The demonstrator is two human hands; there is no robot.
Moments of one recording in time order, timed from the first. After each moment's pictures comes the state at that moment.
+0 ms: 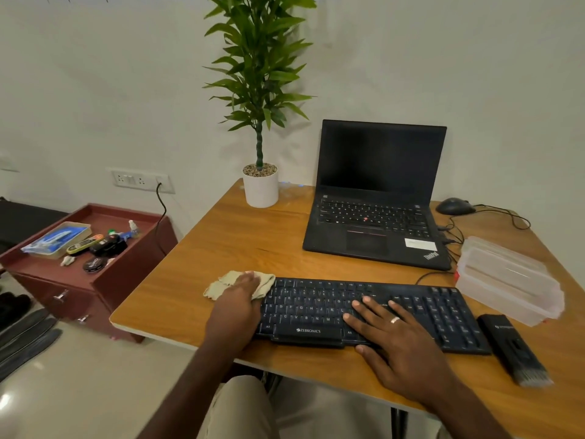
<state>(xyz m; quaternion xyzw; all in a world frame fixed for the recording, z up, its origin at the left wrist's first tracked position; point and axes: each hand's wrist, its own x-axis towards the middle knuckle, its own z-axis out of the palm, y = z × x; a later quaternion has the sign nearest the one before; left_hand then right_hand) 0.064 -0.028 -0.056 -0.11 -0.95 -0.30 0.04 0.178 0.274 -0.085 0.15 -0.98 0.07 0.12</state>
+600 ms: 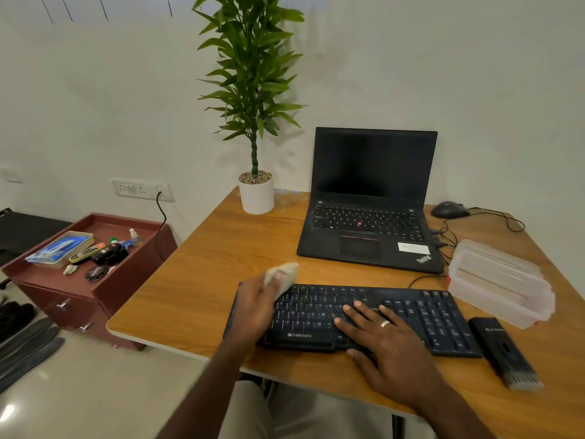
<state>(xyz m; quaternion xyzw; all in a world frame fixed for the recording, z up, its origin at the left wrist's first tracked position) 0.074 0.022 -0.031 -0.06 -0.77 -0.63 0.00 0.176 0.272 -0.086 0.15 -0.98 0.08 0.12</state>
